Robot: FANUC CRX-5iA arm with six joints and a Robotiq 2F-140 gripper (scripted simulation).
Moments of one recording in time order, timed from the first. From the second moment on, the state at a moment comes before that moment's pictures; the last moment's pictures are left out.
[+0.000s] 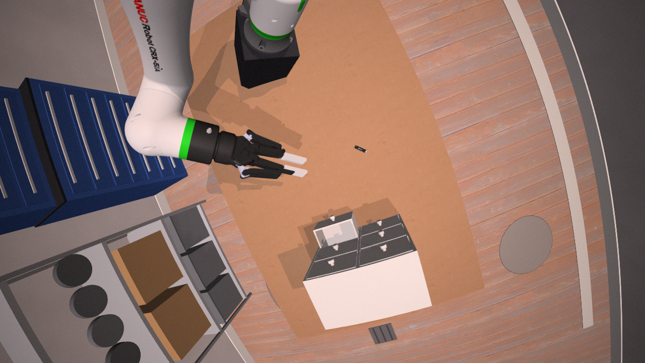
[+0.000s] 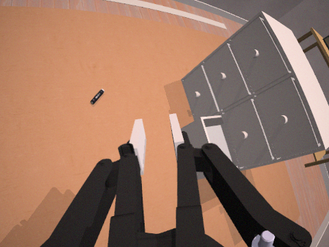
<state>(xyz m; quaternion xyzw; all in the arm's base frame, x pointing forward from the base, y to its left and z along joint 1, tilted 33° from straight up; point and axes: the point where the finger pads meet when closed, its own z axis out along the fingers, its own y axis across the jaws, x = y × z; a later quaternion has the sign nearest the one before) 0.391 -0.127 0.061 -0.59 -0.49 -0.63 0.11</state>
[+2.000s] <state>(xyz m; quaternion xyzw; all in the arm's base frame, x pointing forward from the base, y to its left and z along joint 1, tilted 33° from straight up) 0.379 -0.132 0.066 -0.05 -0.96 -0.27 -0.06</state>
